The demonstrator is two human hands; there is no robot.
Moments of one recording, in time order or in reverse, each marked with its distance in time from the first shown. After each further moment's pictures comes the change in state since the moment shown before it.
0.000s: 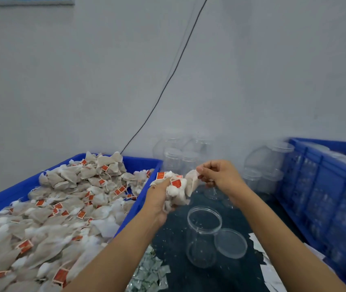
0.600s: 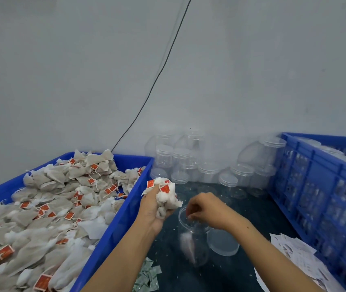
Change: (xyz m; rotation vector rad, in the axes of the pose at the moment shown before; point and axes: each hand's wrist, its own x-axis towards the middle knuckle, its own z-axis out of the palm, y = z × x) left_hand 0.005 -0.026 0.000 -0.163 0.044 -0.073; right_hand -0.014 0.065 0.004 -0.827 -0.348 -0.080
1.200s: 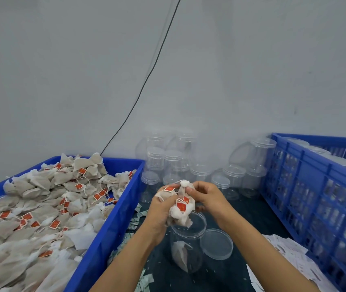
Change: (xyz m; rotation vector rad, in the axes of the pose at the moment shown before) left_hand -0.004 -0.017 0.018 0.310 -0.302 0.143; right_hand 0.000 -0.001 -0.010 1.000 0.265 0.208
